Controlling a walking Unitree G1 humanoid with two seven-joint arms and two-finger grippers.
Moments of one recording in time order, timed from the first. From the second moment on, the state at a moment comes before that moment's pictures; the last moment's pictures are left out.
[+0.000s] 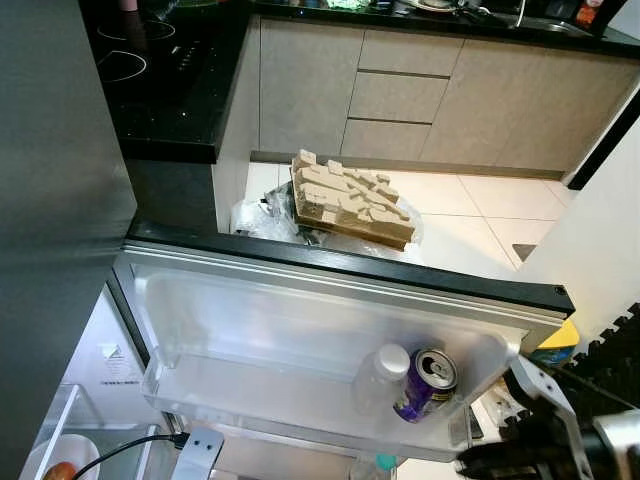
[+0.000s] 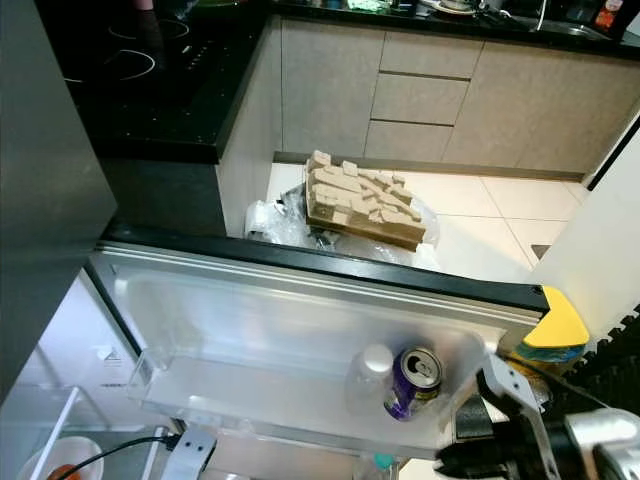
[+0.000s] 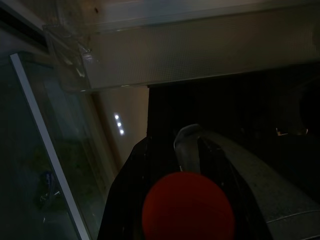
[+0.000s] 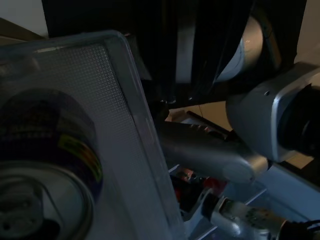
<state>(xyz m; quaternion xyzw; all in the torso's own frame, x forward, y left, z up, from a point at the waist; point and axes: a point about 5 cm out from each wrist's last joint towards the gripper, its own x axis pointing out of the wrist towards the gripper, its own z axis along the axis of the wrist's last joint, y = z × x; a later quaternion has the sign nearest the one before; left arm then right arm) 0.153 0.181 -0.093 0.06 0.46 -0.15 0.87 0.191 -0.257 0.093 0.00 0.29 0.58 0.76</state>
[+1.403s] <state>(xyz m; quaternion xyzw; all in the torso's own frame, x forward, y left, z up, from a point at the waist) 0.145 0.179 -0.097 0.06 0.48 -0.15 0.86 0.127 -0.241 -0.040 0.04 0.47 0.43 0.77</state>
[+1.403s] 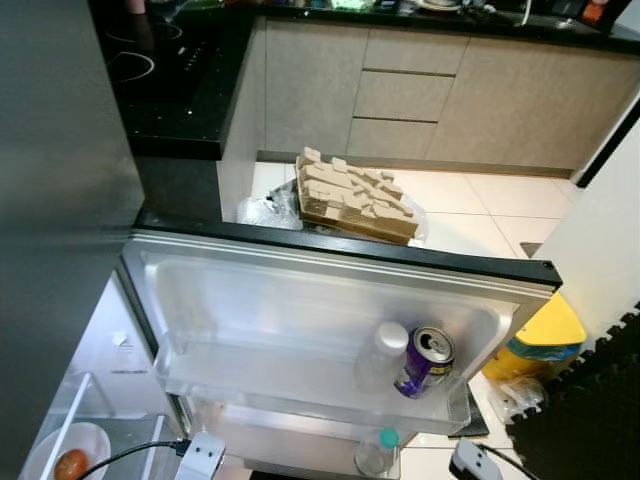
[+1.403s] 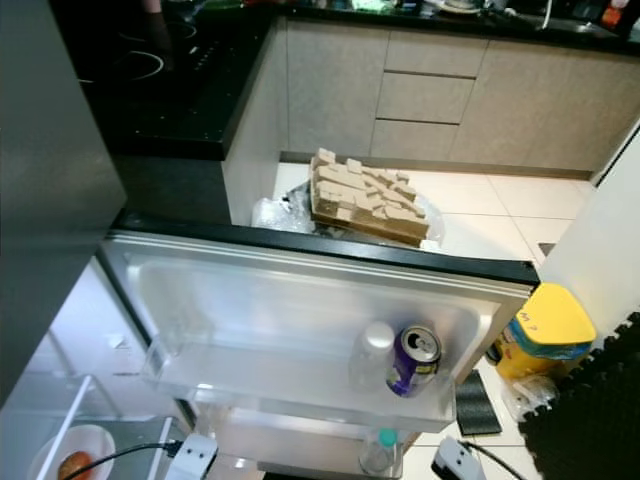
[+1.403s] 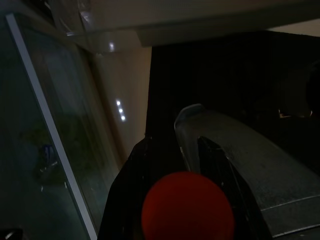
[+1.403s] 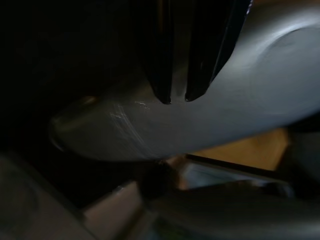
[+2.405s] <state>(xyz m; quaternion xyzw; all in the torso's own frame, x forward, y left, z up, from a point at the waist) 0.146 0.176 -0.097 0.06 0.49 -0.17 0.86 0.107 -0.247 -0.077 0.00 0.51 0.30 0.81</state>
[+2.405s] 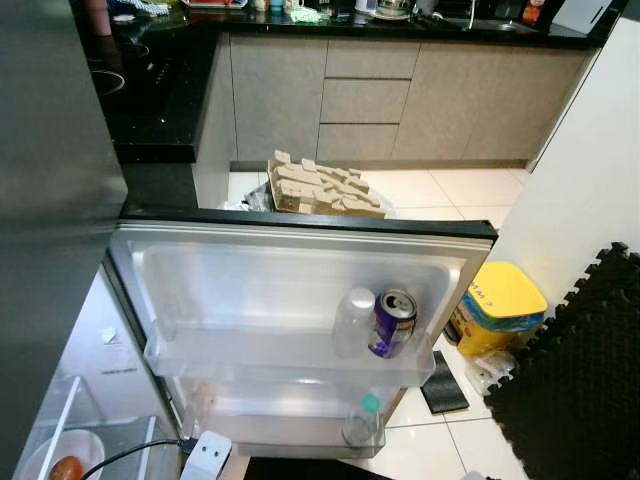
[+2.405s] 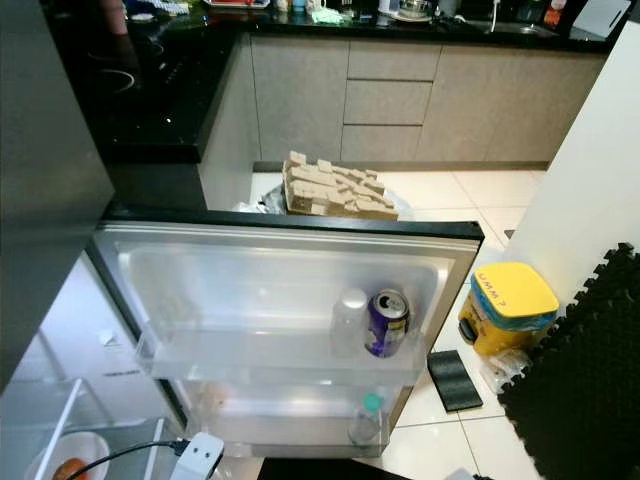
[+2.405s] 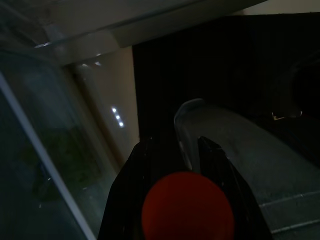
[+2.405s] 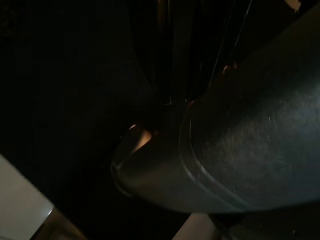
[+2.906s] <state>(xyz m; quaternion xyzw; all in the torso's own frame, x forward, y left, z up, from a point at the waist) 0.143 0.175 -0.099 0.07 0.49 -0.17 0.85 0.108 -0.250 -0.078 -0.01 0.51 0.30 0.81</state>
